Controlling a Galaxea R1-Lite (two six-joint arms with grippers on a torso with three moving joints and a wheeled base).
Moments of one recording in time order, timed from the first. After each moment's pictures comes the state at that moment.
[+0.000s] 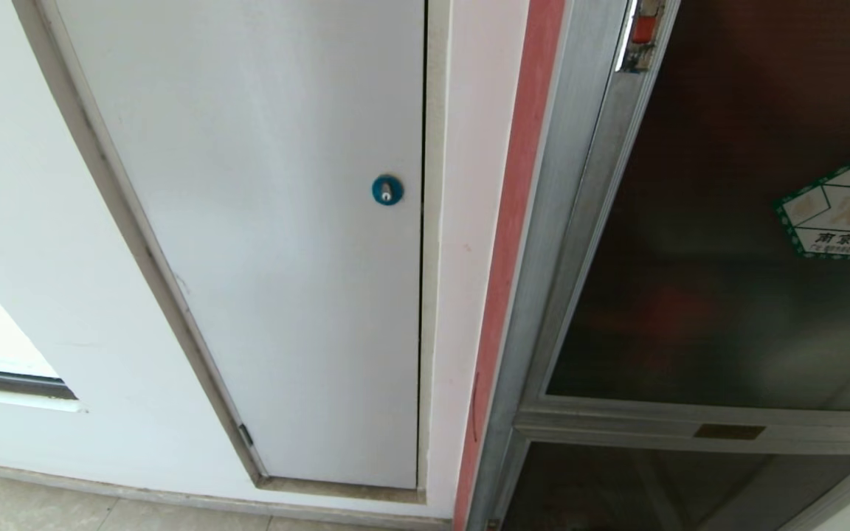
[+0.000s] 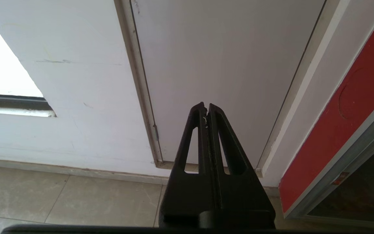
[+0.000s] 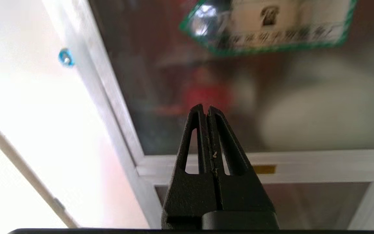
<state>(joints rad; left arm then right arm) 0.01 0.00 0.00 0.00 0.00 0.00 0.00 0.21 -0.65 0.23 -0.02 0.17</state>
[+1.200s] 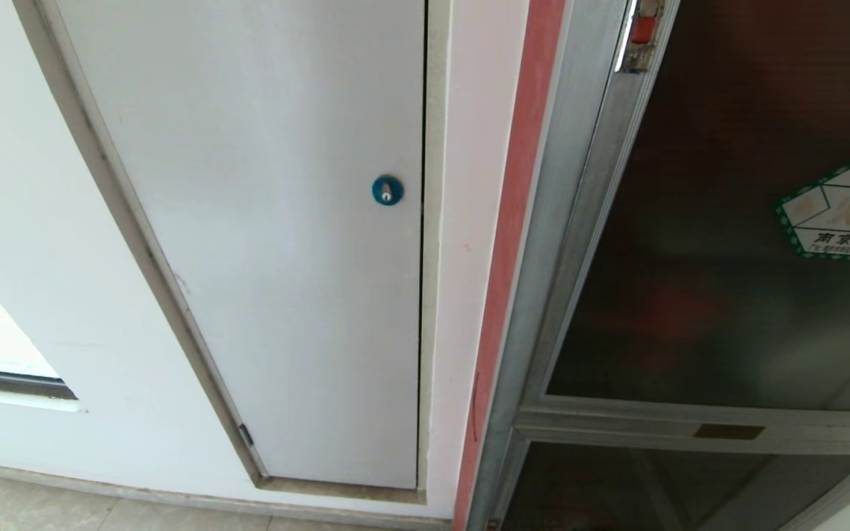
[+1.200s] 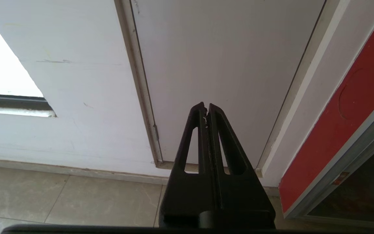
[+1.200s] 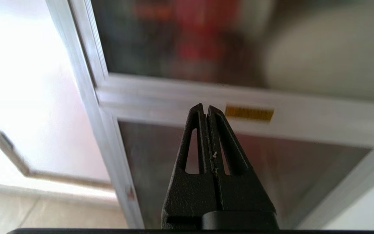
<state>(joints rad) 0.01 0.00 0.00 0.00 0.00 0.00 0.00 0.00 0.00 -0.05 0.02 -0.03</state>
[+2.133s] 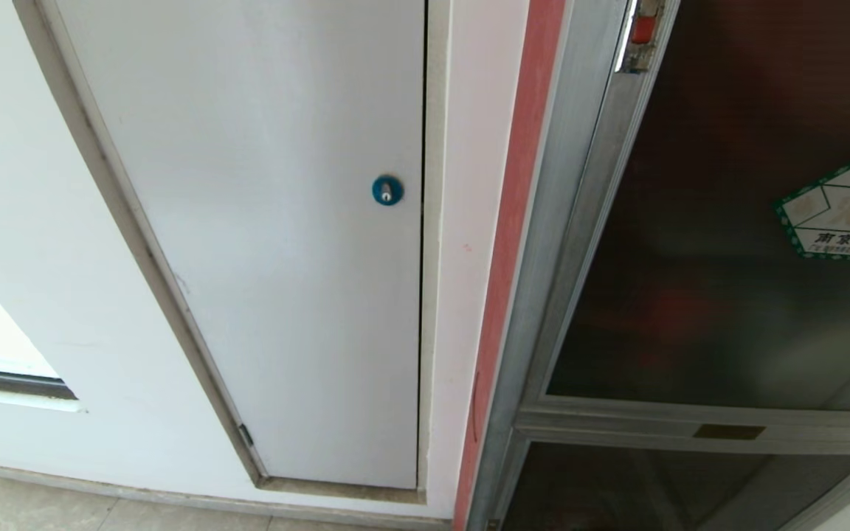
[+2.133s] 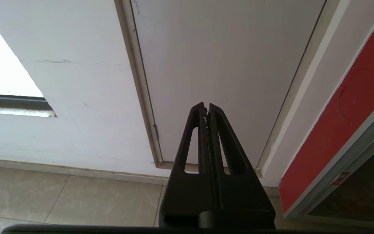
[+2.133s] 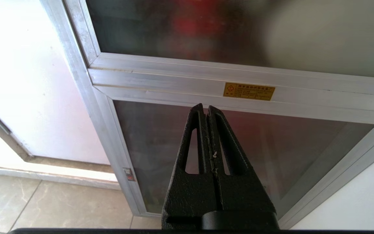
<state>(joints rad) 0.01 0.00 0.00 0.00 0.00 0.00 0.00 0.00 0.00 0.01 0.00 -0.01</state>
